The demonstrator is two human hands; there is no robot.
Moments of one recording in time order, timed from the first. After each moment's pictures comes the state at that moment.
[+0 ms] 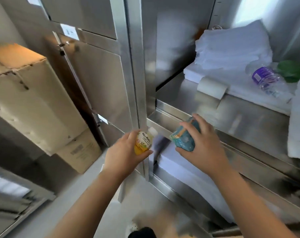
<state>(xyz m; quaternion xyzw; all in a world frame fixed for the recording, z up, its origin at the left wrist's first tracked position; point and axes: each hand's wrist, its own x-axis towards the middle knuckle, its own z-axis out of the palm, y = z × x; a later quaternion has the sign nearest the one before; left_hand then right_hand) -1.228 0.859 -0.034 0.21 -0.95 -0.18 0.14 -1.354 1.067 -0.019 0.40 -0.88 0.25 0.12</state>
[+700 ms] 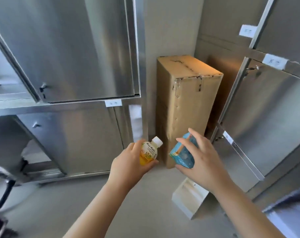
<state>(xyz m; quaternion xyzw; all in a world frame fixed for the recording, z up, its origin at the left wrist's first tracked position) -0.794 0.697 -0.001 0.53 -0.81 -0.12 0.22 -1.011 0.773 0.011 0.70 -0.66 0.27 0.04</state>
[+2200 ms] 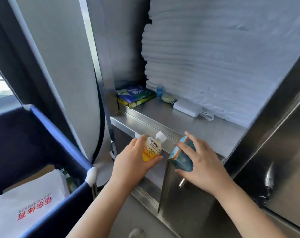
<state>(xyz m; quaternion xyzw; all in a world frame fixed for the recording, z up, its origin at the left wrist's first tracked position) -0.178 0.255 0.010 0.79 -0.53 -0.01 0.32 -0.374 0.154 0.017 0.93 -0.33 0.18 -0.03</state>
